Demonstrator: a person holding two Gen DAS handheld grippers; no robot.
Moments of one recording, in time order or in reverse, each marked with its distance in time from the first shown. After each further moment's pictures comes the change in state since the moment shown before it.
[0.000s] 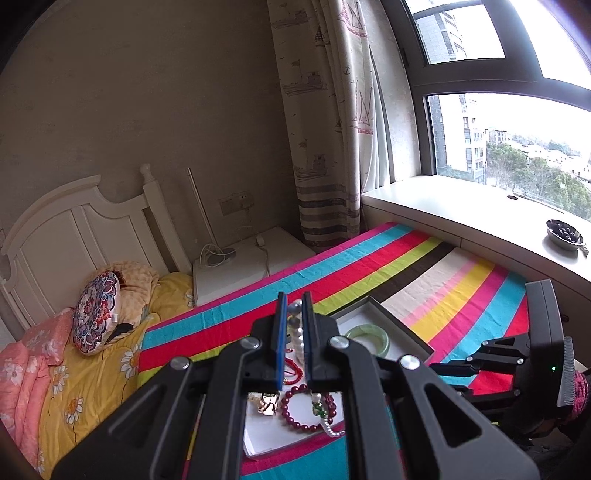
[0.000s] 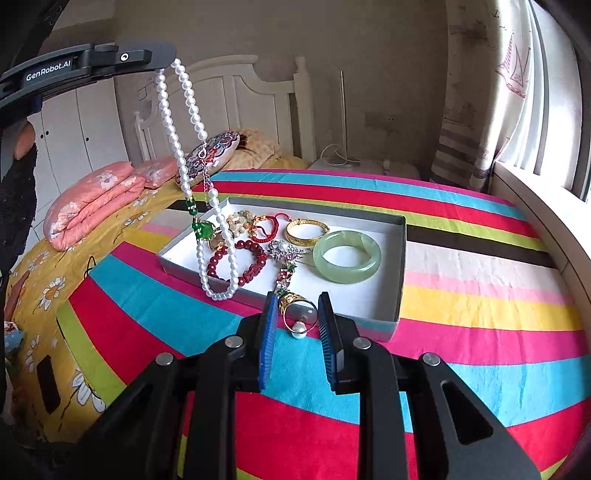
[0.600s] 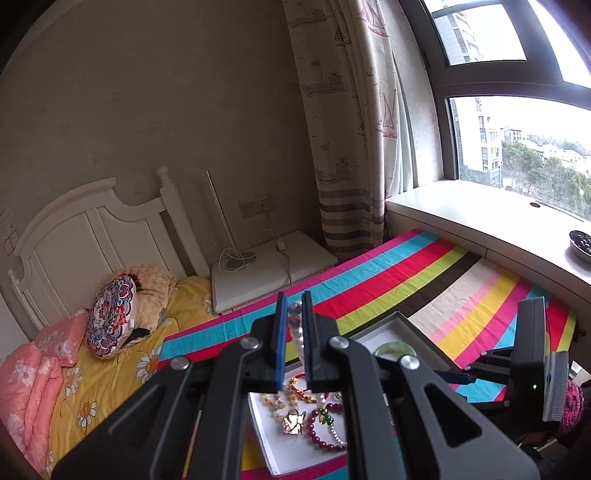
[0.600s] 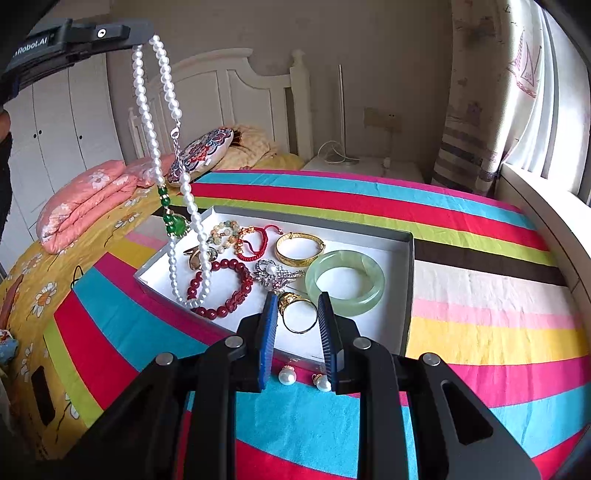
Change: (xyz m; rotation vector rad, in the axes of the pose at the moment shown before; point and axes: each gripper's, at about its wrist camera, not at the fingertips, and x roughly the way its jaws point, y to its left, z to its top) left arm 0.022 0.022 0.025 -0.012 0.002 0.077; right arm 0.046 -0.007 0.027 -0.011 0.042 -0.025
